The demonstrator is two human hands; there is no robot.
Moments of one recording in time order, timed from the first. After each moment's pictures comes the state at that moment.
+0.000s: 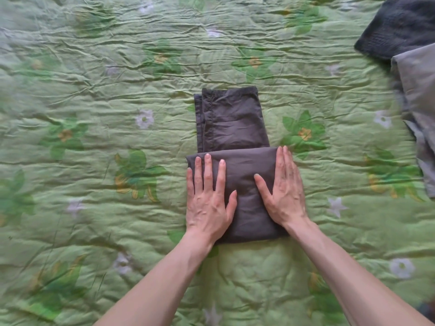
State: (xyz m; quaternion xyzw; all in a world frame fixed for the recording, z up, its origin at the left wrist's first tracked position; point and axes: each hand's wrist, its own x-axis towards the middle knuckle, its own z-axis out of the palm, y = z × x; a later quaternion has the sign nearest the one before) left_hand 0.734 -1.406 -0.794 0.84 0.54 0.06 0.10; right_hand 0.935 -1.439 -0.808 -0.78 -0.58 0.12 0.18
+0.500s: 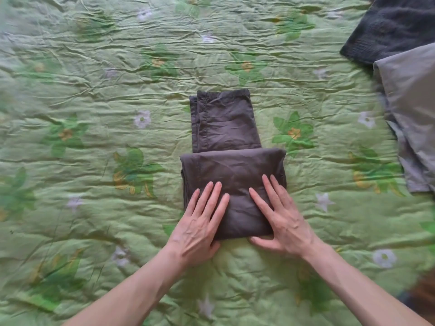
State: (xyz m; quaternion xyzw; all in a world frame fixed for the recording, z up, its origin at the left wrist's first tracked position) left_hand 0.688 -1.446 -0.782 0.94 0.32 -0.08 0.09; right_hand 0.958 -1.512 -0.792 -0.60 -0.78 0.13 0.11
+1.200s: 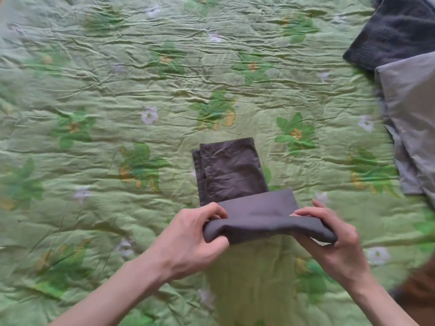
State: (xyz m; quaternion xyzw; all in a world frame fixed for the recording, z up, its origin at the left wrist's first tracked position) left_hand 0.681 -1.440 -0.637 0.72 0.47 0.06 0.51; right_hand 0.972 -1.555 -0.692 -0.67 -0.59 0.25 0.37
